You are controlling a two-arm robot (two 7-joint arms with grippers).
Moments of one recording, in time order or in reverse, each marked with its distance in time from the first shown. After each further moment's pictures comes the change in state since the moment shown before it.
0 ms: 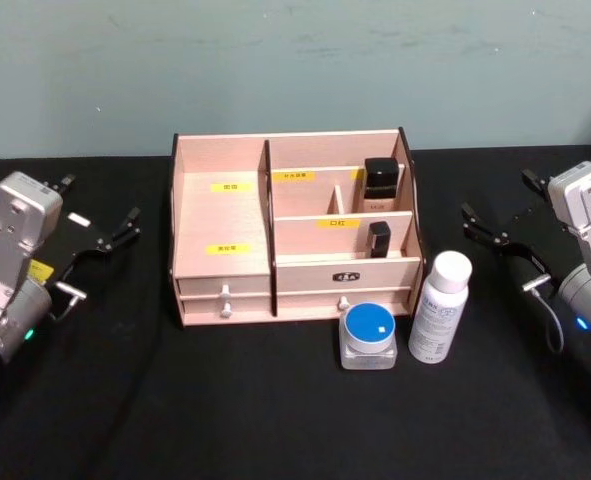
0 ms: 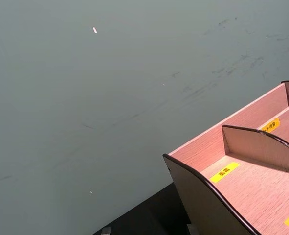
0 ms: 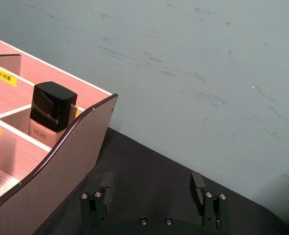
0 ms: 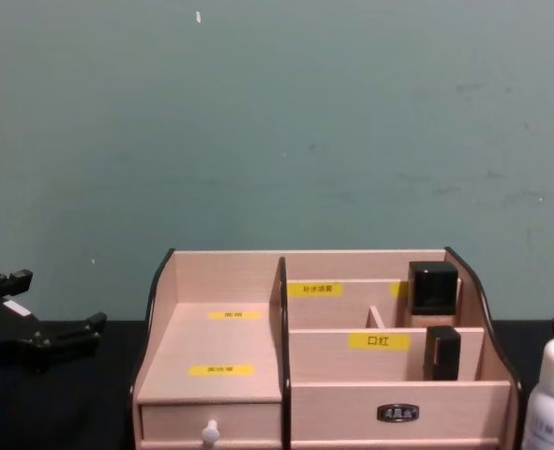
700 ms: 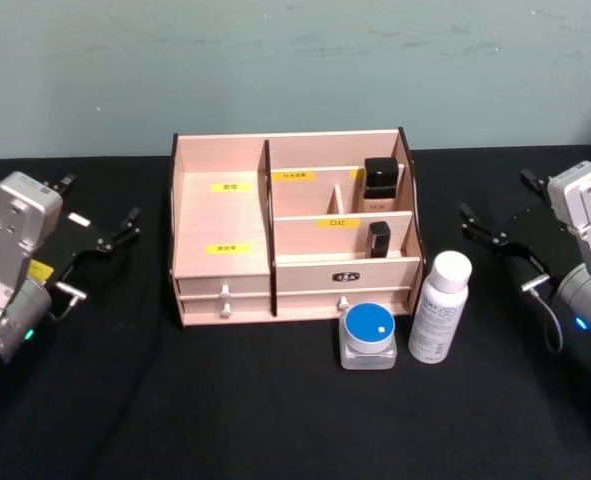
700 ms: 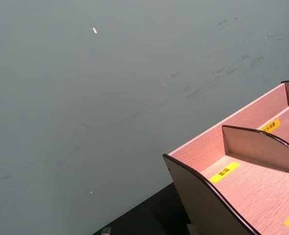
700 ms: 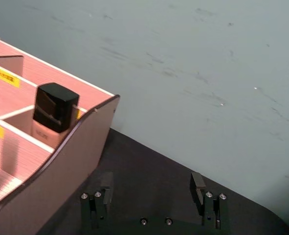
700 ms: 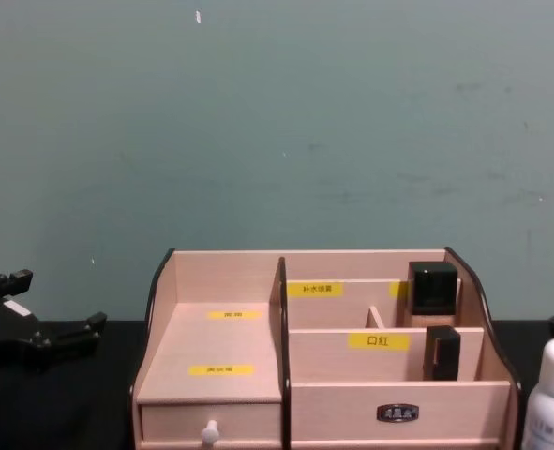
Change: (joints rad) left arm 0.000 0.000 0.000 0.000 0.000 0.000 0.000; right arm 0.000 -0.003 0.002 0.000 0.000 -0.001 0.009
